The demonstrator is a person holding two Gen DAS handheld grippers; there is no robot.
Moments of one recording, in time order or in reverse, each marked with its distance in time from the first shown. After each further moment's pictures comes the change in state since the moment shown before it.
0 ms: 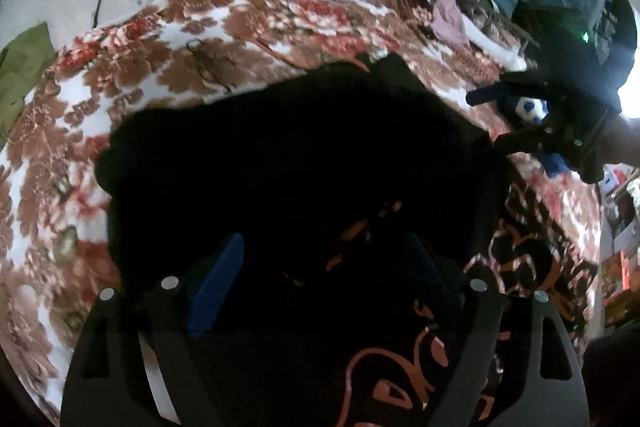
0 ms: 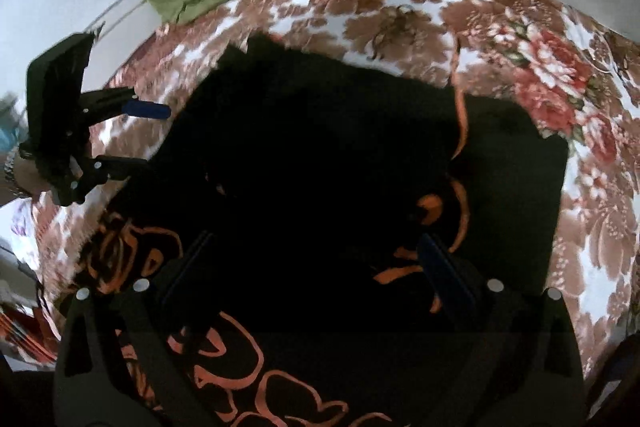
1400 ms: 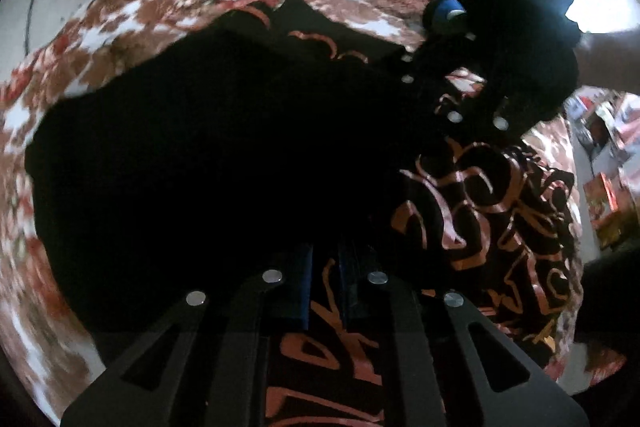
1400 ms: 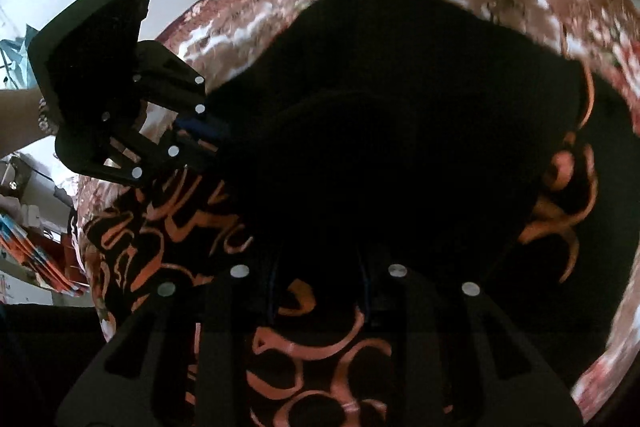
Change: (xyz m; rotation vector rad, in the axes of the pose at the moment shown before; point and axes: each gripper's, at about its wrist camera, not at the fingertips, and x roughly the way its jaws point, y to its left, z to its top) left arm 0.022 -0.088 -0.073 0.186 0.118 -0.099; right arm 0.044 0.072 -0.063 -0.168 0.142 0.219
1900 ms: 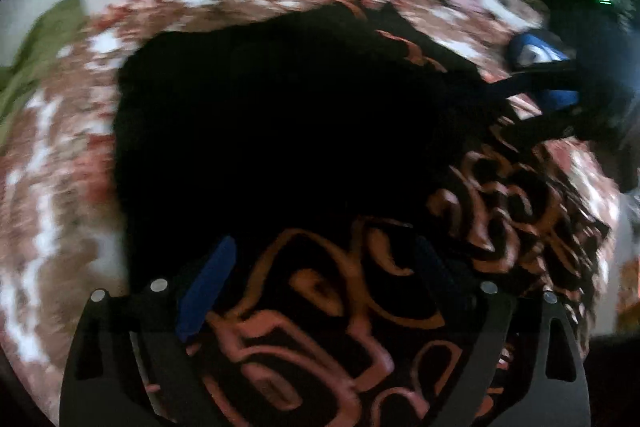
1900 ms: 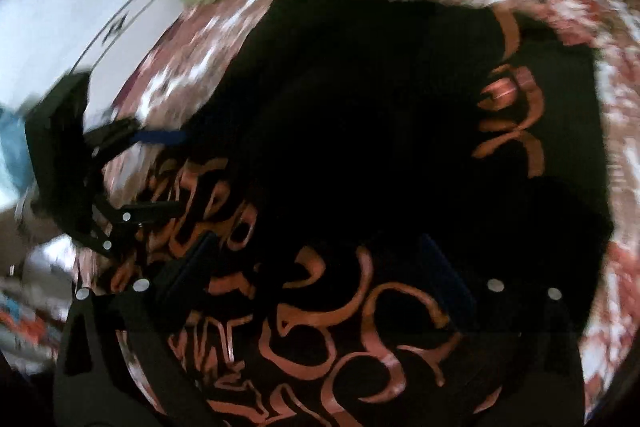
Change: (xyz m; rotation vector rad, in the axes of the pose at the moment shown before) left arm -0.038 -0.001 -0.029 -0.272 -0.030 0.288; right arm -0.048 -0.002 -0.027 0.280 -0.121 -0.124
